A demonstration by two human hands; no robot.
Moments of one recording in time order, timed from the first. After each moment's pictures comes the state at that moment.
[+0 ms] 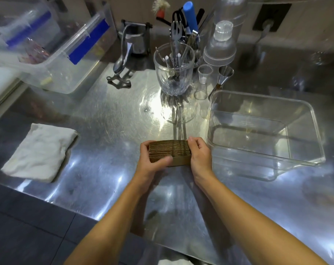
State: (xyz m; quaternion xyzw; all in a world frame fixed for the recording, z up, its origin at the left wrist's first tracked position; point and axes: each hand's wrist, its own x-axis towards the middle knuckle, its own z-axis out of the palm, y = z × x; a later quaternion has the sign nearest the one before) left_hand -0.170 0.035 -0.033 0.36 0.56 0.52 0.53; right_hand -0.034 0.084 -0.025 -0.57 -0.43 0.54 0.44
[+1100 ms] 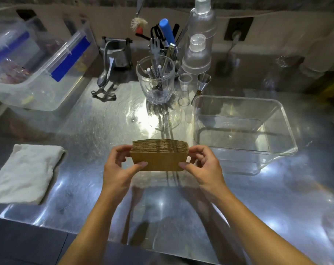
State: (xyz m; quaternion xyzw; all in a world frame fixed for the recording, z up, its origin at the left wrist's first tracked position) left_hand -0.204 0.025 0.009 0.45 0.62 0.52 0.37; right_hand 0.010 0.045 0.013 -0.52 -0.49 0.54 0.44
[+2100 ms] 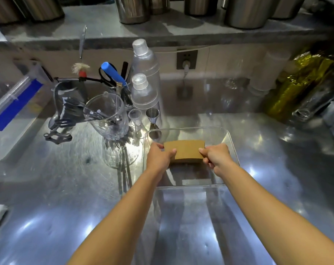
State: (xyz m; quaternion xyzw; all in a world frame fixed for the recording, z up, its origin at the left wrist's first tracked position) left_hand -0.003 0.187 0.007 0.40 0.69 0.33 0.51; right_hand 0.158 0.182 0.026 -0.74 -0.21 0.53 0.37
